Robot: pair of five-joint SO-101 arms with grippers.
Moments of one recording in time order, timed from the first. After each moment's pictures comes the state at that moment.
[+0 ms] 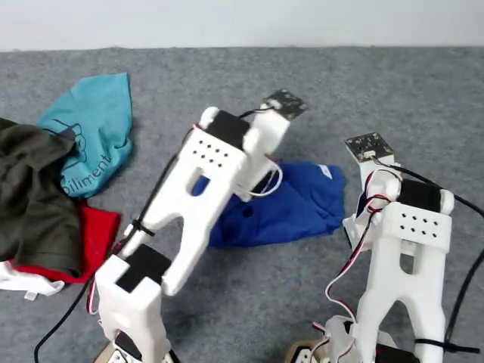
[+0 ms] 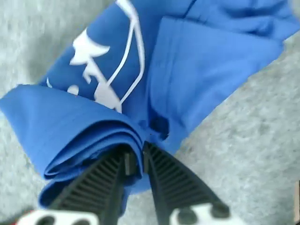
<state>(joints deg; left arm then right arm) 28.5 20.0 -24.0 99.4 -1.5 11.8 -27.9 32.3 87.2 28.7</state>
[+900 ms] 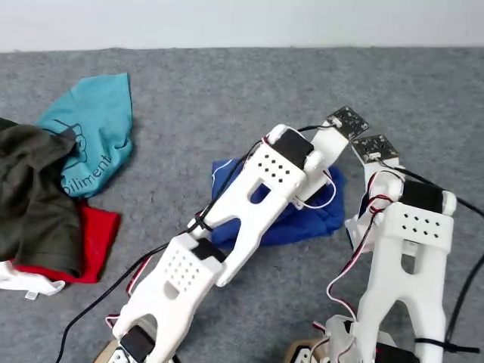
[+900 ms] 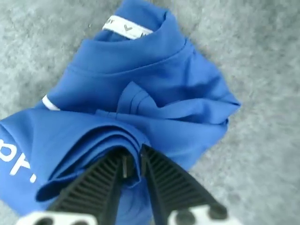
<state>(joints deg) 39.0 51.7 -58.2 99.3 0.9 12.5 -27.9 32.7 87.2 28.4</state>
